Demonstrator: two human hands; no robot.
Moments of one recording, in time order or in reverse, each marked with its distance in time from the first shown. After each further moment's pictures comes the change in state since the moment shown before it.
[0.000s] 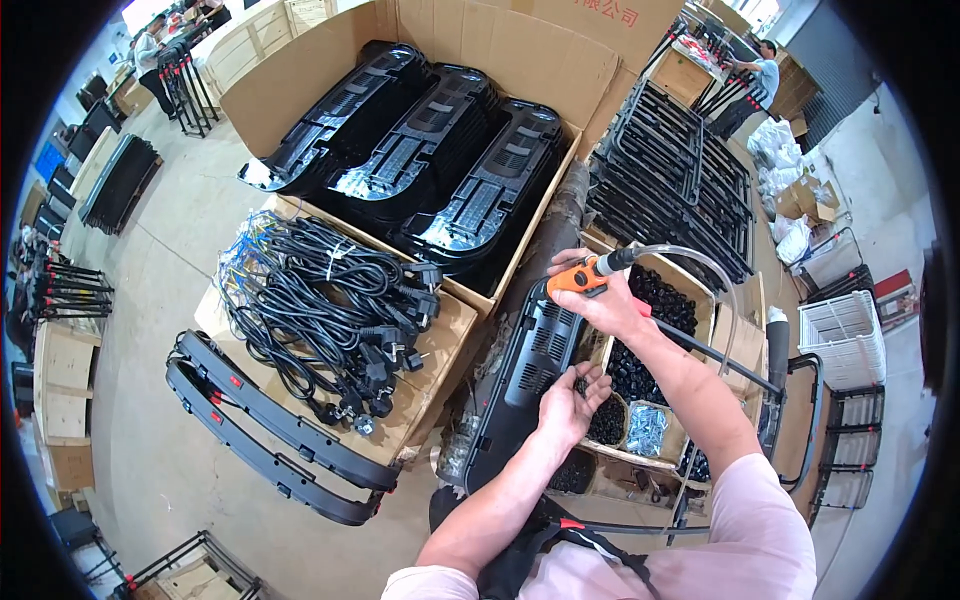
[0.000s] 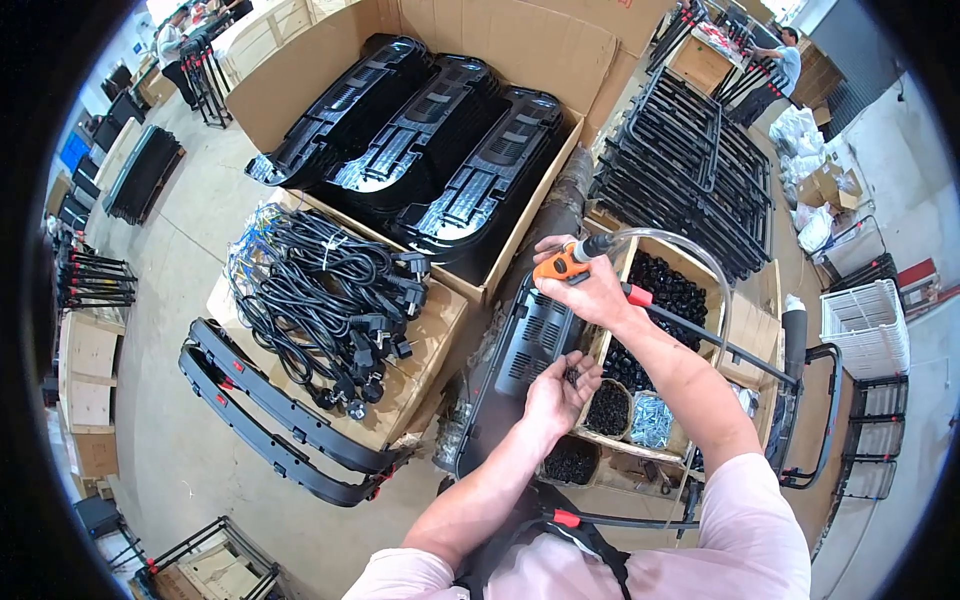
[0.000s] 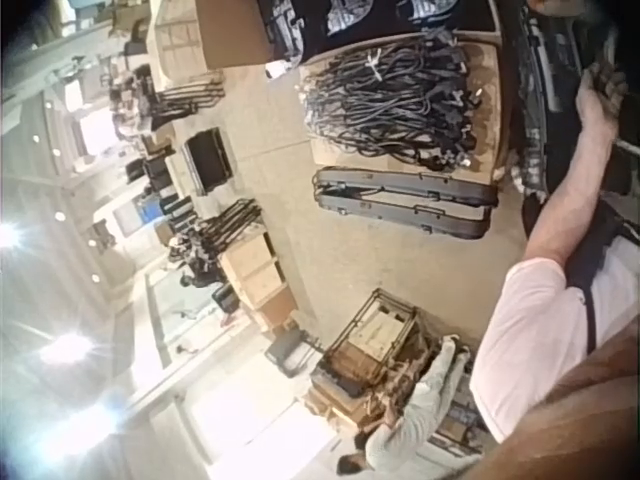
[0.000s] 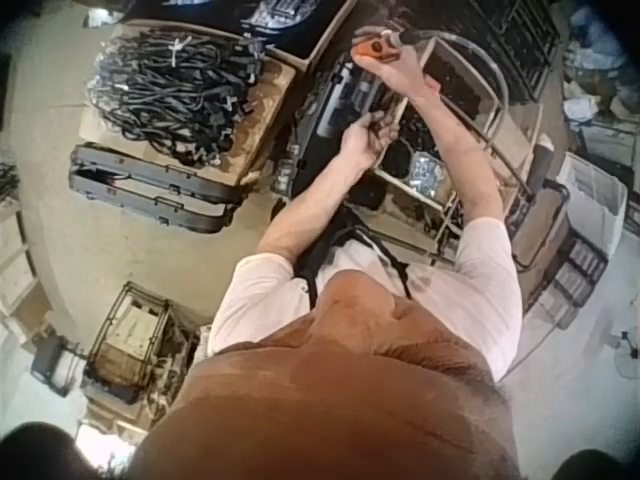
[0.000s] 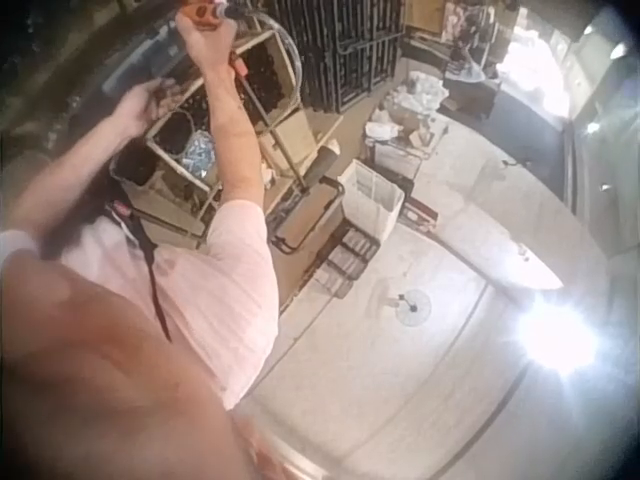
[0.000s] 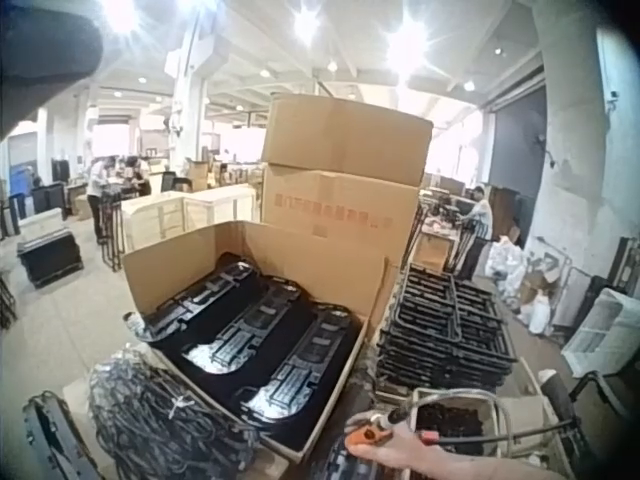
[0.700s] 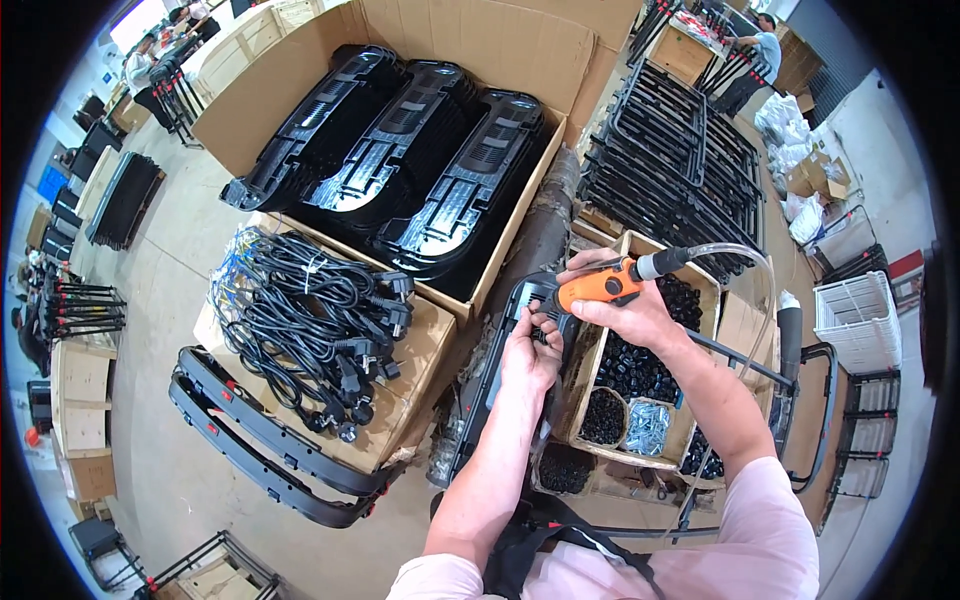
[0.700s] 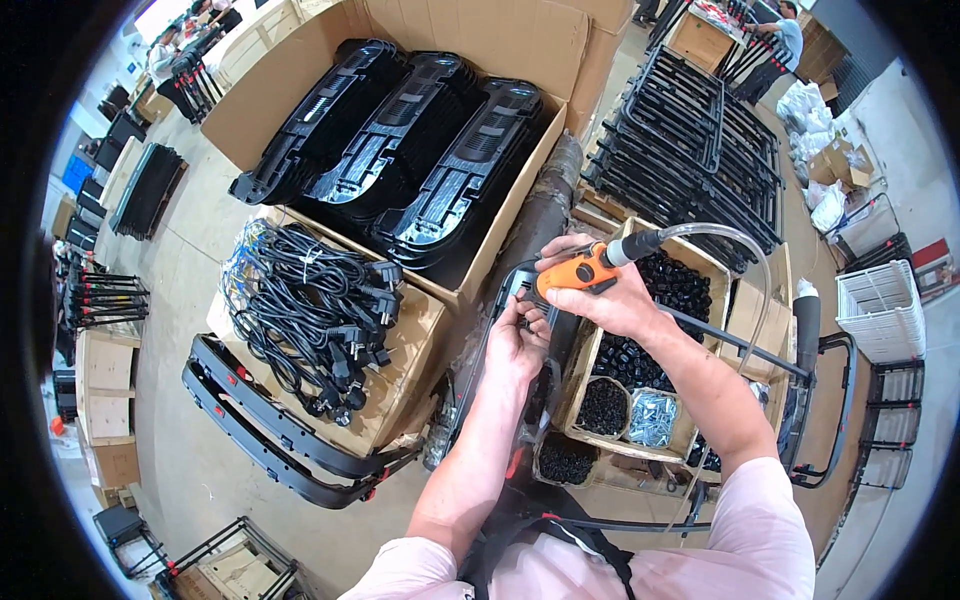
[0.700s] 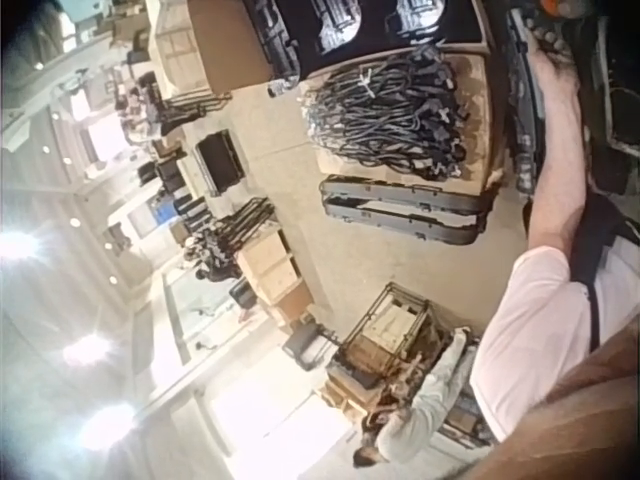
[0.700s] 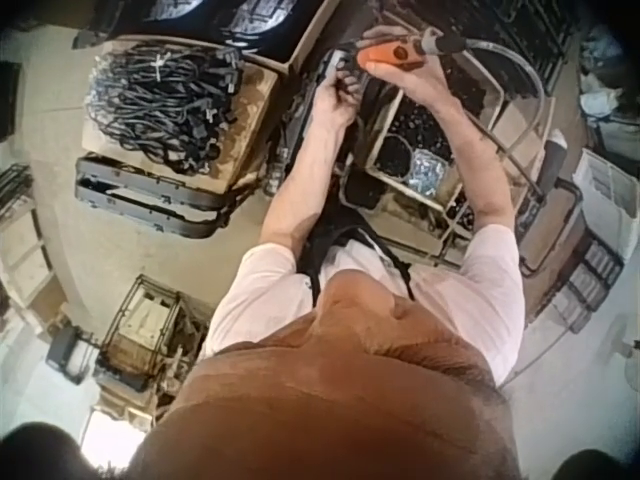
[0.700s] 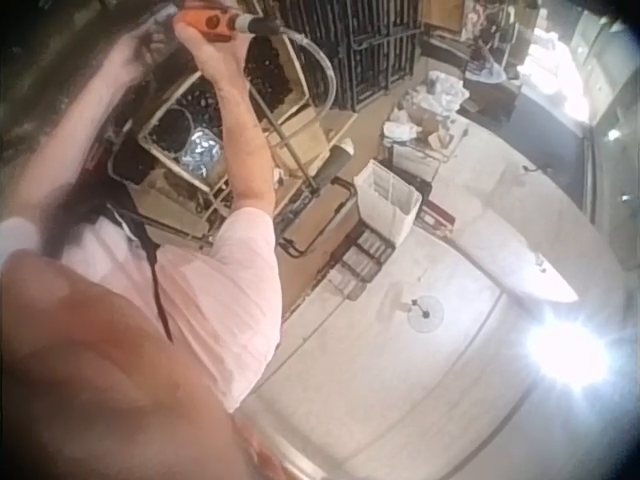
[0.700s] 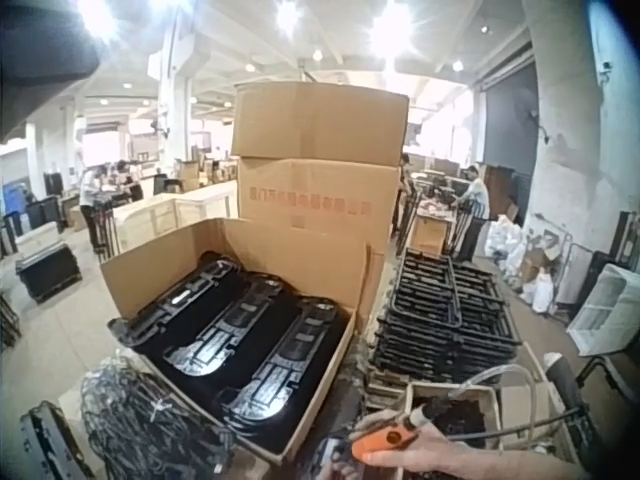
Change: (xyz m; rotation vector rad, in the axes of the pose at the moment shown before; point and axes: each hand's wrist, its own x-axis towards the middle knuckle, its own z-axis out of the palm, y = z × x) left_hand 0.054 0.062 0.042 -0.138 -0.095 0.212; right_hand -0.024 -0.034 -0.058 0.141 -0.093 0.056
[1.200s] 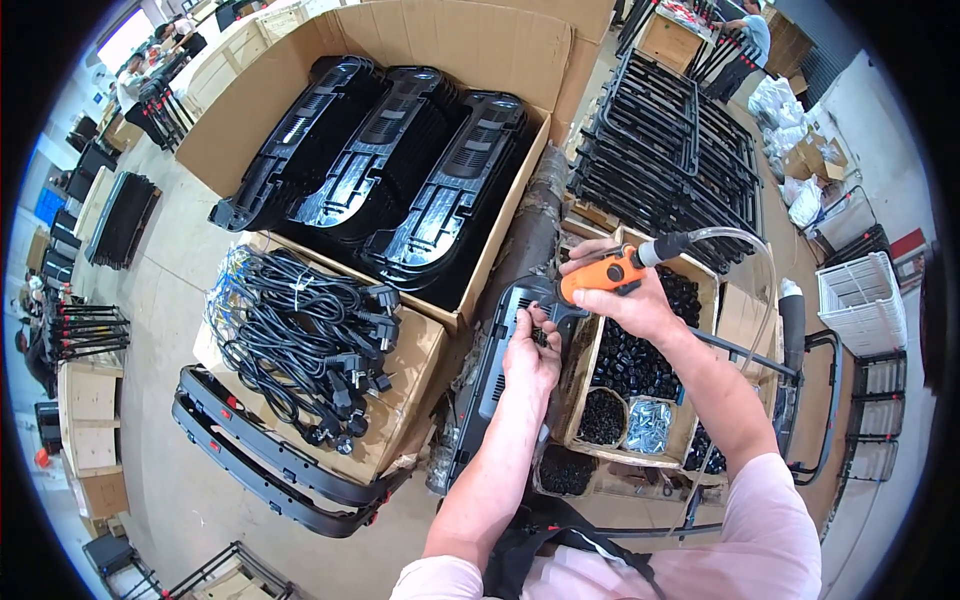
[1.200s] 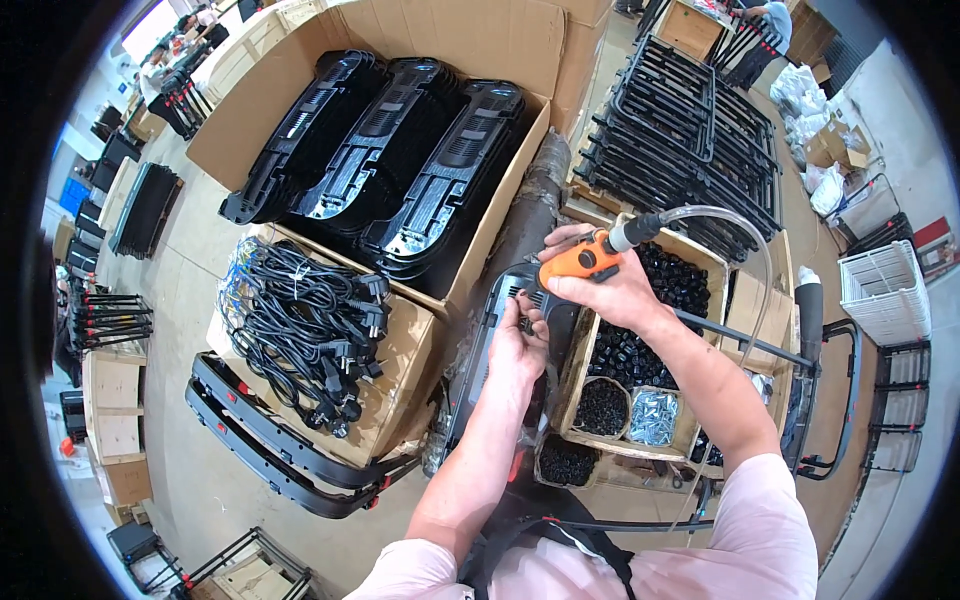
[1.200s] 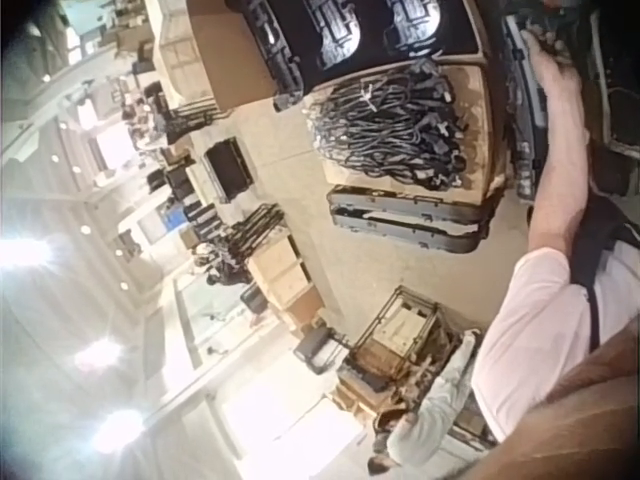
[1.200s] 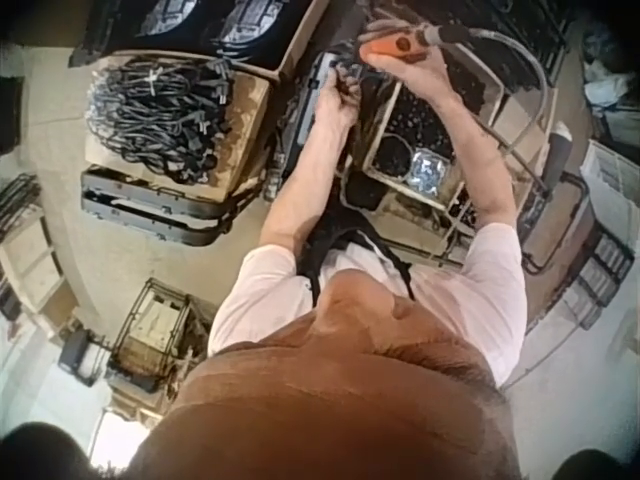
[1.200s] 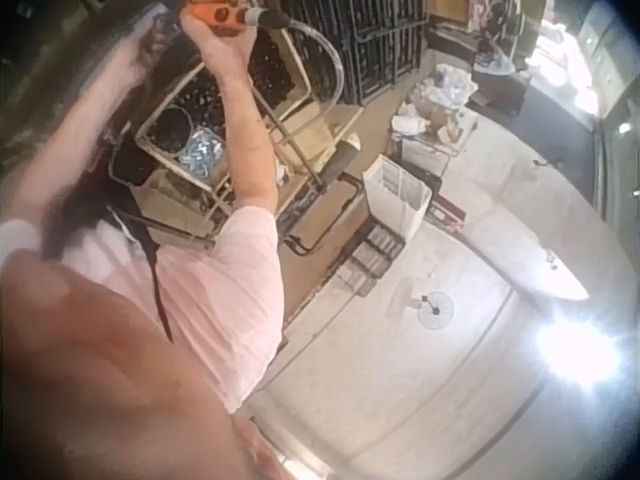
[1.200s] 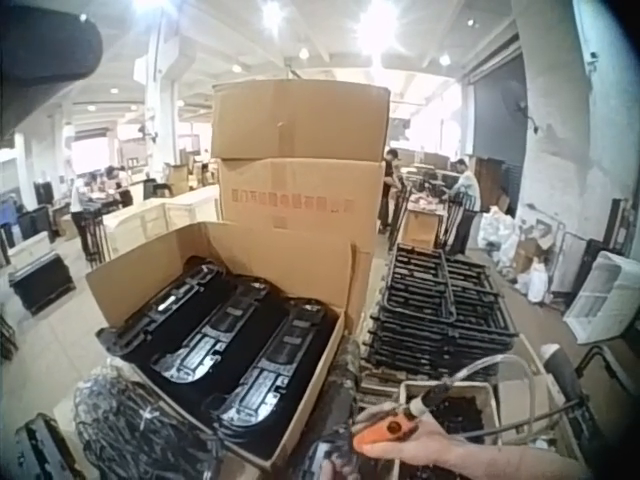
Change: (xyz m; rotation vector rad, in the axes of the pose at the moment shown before) left_hand 0.016 -0.019 0.001 0.079 0.146 0.061; right_hand 0.001 0.010 -0.022 0.078 0.110 0.030
